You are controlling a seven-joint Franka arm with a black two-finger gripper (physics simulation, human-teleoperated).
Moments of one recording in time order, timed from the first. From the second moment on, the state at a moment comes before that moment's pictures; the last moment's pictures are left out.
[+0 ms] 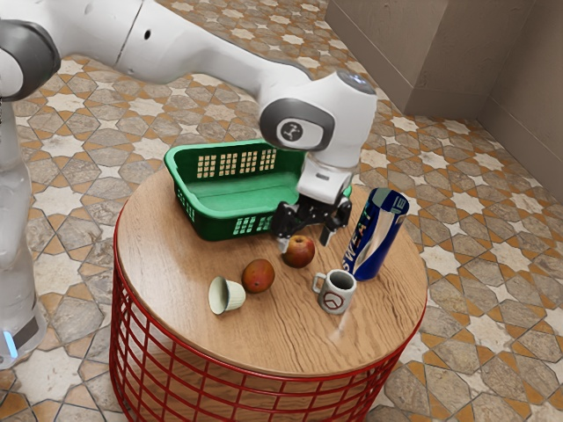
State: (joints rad) arm -0.02 -0.04 -0.20 -1.93 -0.06 1.88 1.18
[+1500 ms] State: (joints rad) arm 0.08 0.17 -0.20 -1.85 -0.02 1.95 1.23
